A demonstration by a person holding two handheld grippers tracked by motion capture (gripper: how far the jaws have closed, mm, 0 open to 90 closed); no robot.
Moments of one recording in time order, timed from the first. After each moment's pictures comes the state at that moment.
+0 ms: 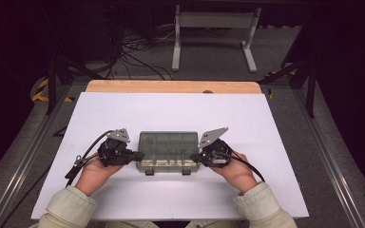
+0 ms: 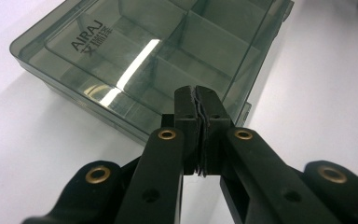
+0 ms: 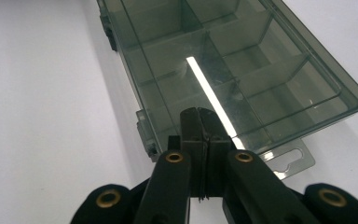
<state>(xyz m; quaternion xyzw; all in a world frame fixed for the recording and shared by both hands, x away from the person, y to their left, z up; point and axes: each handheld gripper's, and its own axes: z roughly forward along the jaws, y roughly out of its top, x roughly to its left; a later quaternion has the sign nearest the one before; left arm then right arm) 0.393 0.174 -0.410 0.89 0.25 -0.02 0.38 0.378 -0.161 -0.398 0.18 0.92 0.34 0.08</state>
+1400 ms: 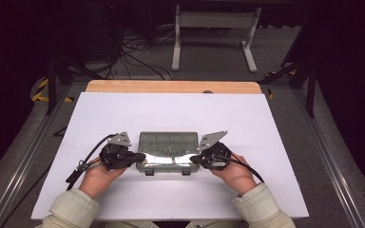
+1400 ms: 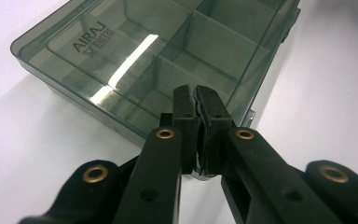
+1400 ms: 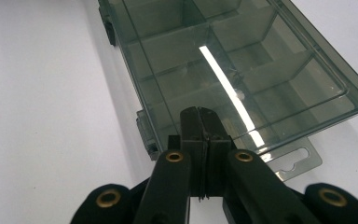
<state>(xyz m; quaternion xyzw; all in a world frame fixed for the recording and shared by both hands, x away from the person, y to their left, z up) 0.383 0.170 -0.419 0.88 0.26 0.02 0.39 0.376 -0.162 -0.405 0.18 0.92 0.34 0.09</state>
